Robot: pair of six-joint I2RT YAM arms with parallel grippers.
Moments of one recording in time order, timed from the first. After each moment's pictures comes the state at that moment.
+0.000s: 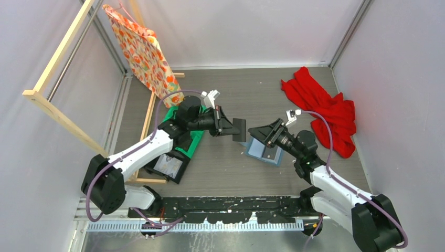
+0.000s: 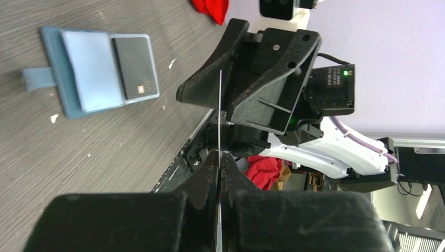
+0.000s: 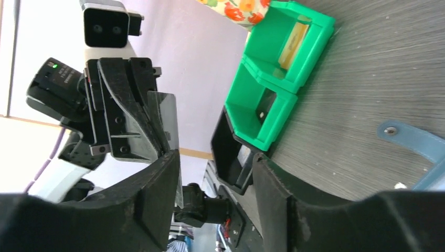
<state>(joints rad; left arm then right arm) -0.65 1.34 0.94 0.07 0.64 -0.97 0.39 0.91 0.26 0.67 -0.46 1.20</state>
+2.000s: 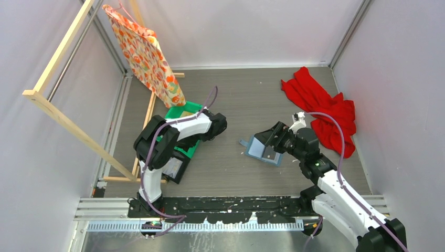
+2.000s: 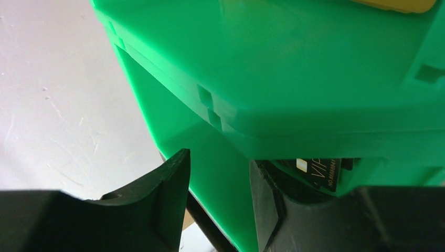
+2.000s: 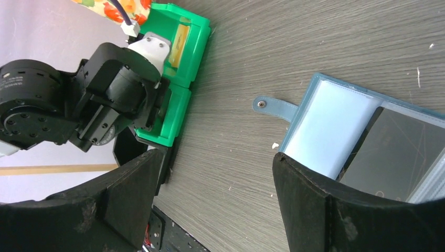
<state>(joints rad) -0.72 1.96 1.28 -1.10 -0.90 -0.31 0.39 0.73 0.39 -0.01 -0.24 0.87</state>
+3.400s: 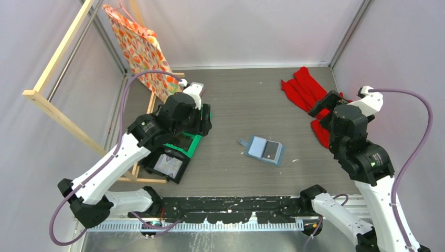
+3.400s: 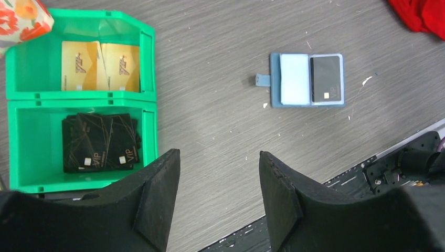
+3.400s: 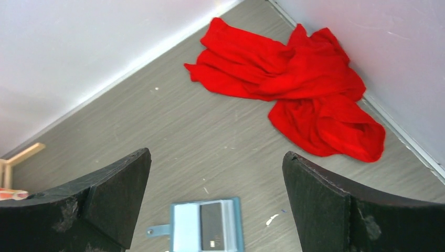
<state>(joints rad) -0.80 1.18 1.40 -0.87 -0.19 -0.39 0.39 0.79 1.30 -0.90 0.71 0.60</state>
